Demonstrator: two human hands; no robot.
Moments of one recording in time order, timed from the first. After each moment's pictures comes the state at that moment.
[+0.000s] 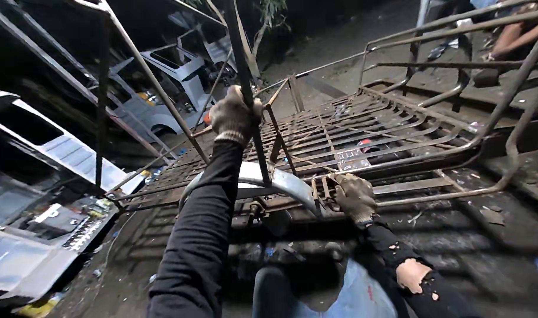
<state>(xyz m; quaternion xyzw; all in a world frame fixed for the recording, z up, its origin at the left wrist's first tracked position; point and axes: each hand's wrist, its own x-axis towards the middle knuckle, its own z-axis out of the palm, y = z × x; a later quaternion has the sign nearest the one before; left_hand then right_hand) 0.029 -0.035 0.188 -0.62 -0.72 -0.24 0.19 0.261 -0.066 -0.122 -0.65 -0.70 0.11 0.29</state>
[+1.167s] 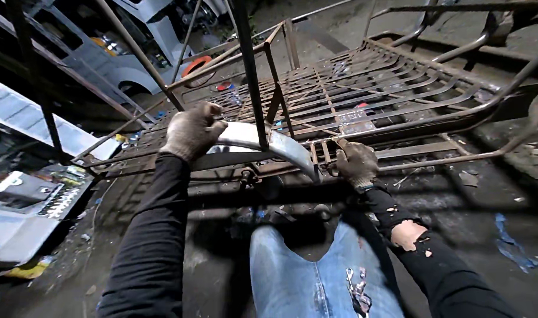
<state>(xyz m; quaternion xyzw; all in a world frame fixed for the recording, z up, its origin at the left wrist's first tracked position) -0.118 -0.070 0.106 -0.75 -0.65 -0.10 0.08 0.253 -0.057 -0.146 -0.68 -0.67 0.10 0.28</state>
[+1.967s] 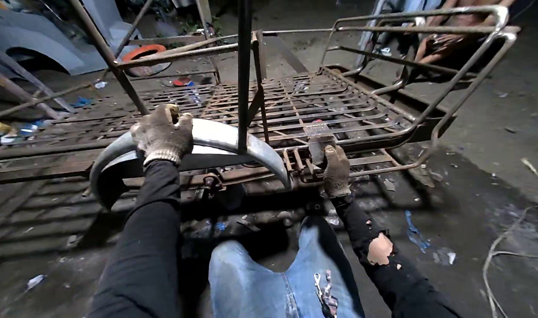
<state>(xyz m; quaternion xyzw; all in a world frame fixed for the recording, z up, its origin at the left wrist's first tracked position) -0.140 -0.038 0.034 -0.57 -0.78 -0.27 0.04 0.213 -0.166 -0.021 -0.68 -0.39 0.38 0.49</state>
